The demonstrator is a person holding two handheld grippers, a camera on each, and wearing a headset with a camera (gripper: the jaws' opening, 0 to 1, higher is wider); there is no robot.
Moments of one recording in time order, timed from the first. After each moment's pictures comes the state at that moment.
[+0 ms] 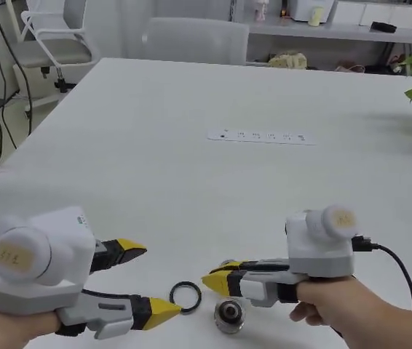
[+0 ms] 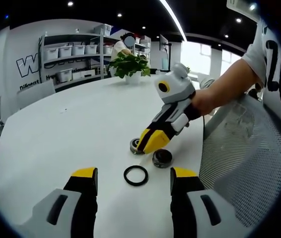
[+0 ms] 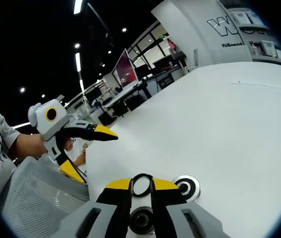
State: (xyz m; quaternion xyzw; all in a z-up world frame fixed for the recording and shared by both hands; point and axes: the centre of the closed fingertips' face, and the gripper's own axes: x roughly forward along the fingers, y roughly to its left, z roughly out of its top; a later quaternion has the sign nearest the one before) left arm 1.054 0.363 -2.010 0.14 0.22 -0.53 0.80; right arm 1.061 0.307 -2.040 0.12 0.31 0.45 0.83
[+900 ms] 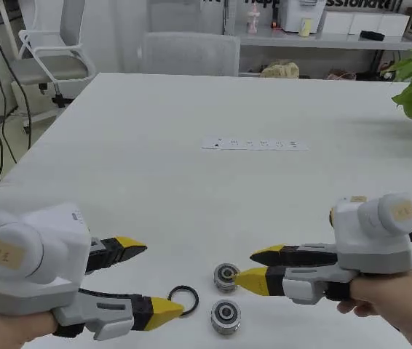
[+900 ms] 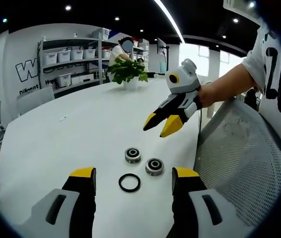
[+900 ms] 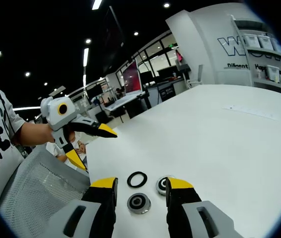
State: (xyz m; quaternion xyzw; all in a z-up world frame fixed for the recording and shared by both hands) left arm 1.037 0.357 -1.980 0.14 0.20 -0.54 0.81; right arm 1.038 0.255 -1.994 0.05 0.26 0.44 0.86
